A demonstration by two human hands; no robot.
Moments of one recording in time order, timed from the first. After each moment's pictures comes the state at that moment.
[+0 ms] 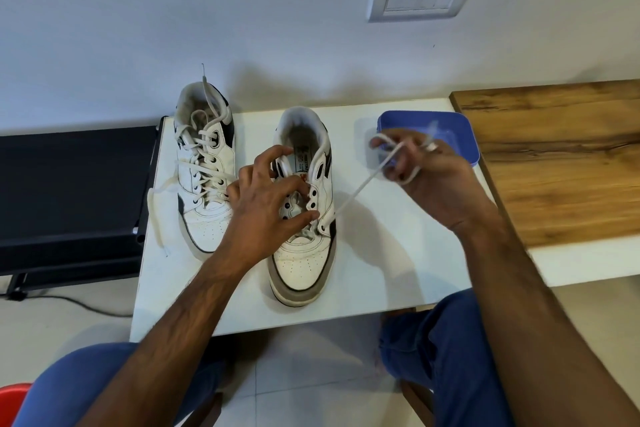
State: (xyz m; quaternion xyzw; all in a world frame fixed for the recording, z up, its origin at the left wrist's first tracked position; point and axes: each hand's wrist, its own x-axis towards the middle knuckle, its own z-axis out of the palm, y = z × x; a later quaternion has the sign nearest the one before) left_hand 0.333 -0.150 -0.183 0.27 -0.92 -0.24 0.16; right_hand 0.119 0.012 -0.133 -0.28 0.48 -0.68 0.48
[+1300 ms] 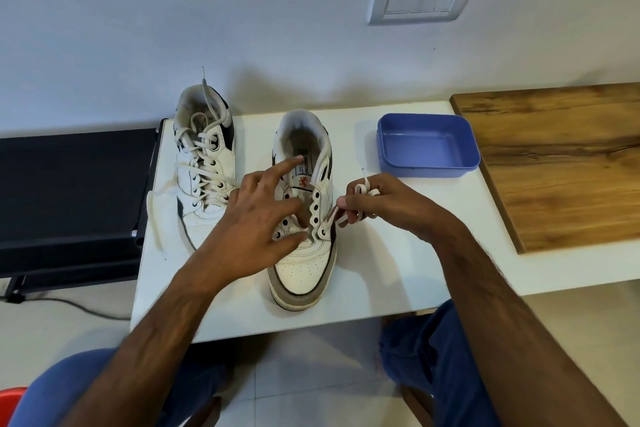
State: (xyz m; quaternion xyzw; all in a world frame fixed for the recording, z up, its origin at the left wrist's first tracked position) left_hand 0.354 -0.154 -0.166 0.15 -0.96 -0.22 0.09; right_hand 0.147 -0.012 -0.148 -0.39 0.70 -0.38 0.47
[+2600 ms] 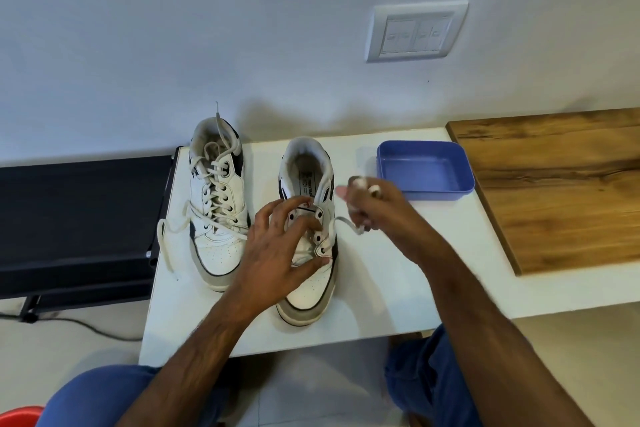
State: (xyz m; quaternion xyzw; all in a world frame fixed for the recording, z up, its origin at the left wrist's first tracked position) left_hand 0.346 -0.132 -0.193 0.19 -0.94 -0.24 0.17; right_hand 0.157 -0.017 -0.131 -0.34 0.66 -0.52 0.42
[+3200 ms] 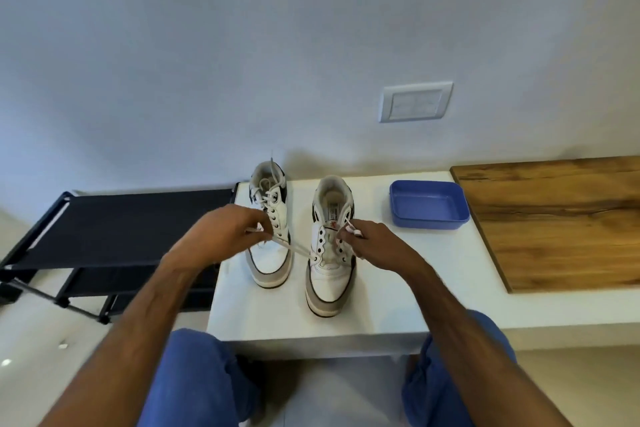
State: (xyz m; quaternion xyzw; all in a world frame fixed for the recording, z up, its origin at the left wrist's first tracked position) left_hand 0.428 -0.196 -0.043 0.24 -0.96 -0.12 -0.04; right_hand 0.198 -0.011 -0.111 -0.44 0.77 -0.30 0.34
